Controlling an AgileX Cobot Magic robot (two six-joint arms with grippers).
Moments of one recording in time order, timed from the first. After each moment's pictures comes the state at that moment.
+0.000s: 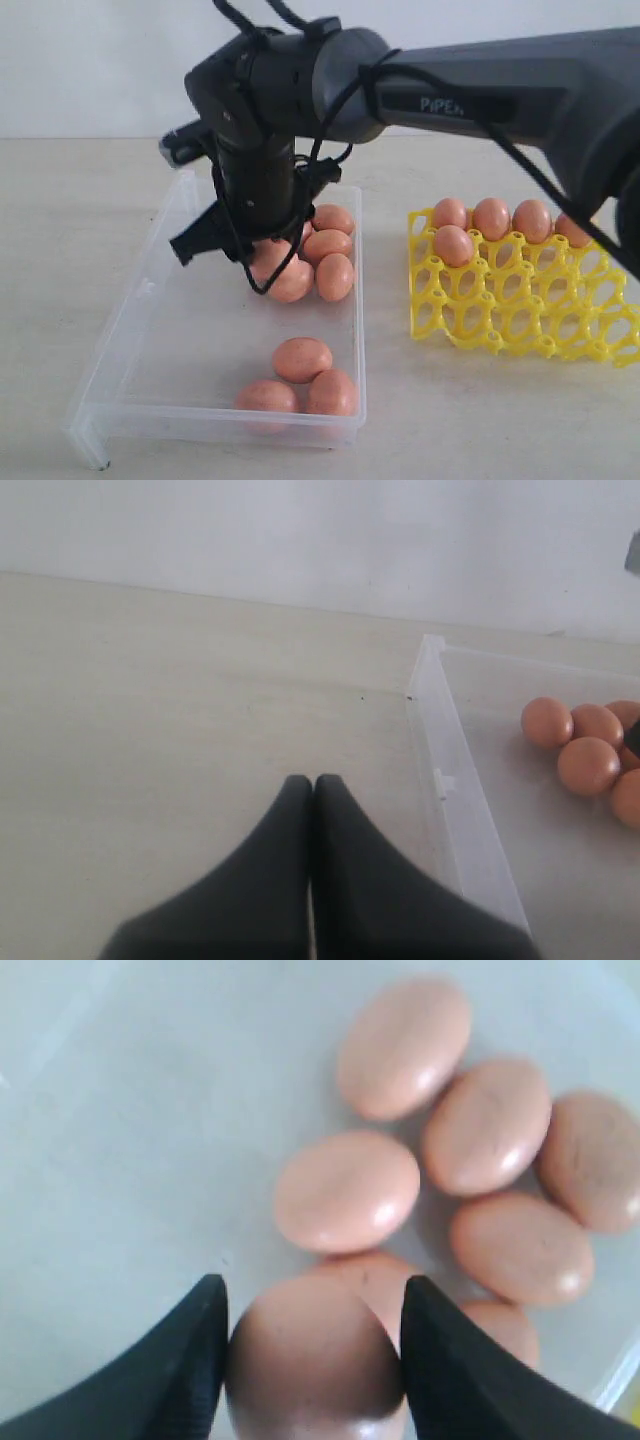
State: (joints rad) left arm 0.03 0.00 0.00 -0.06 0.31 -0.05; right arm 0.84 2.16 -1.83 -0.22 0.97 0.29
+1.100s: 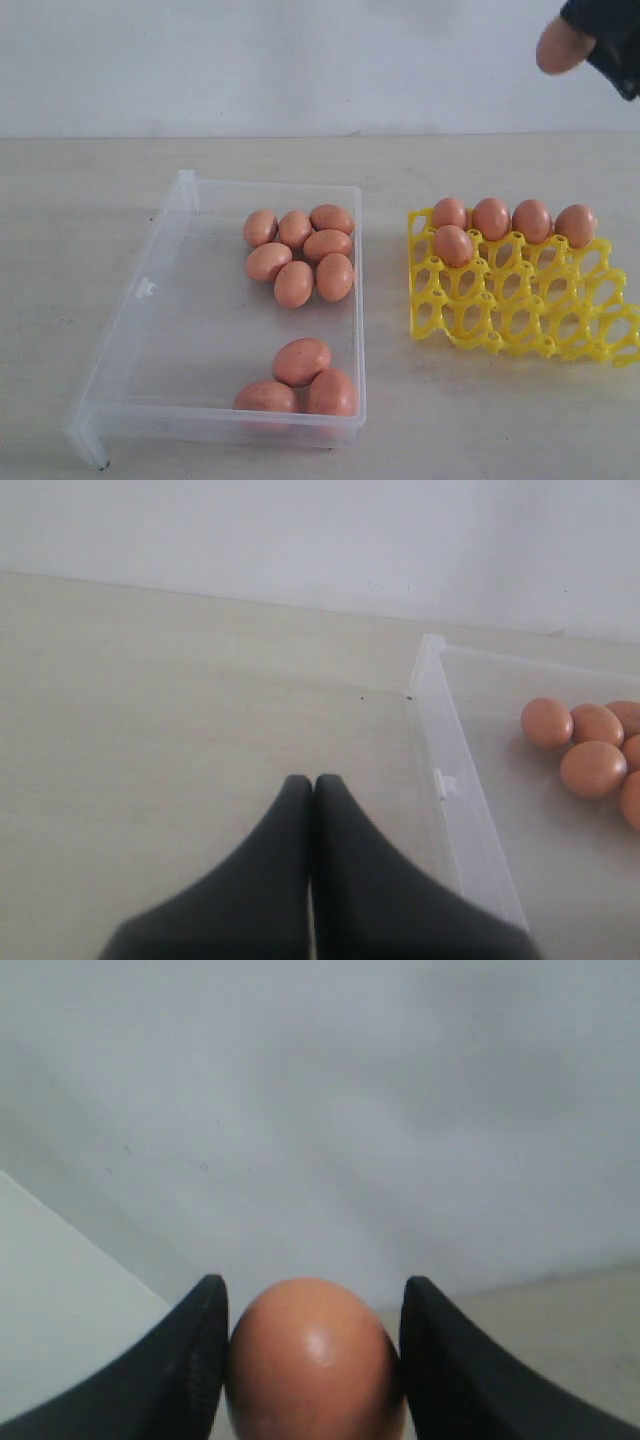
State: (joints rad) left arm 0.03 0.00 0.00 -0.06 0.31 -0.05; right arm -0.29 1.71 -0.89 -1.09 -1.17 1.49
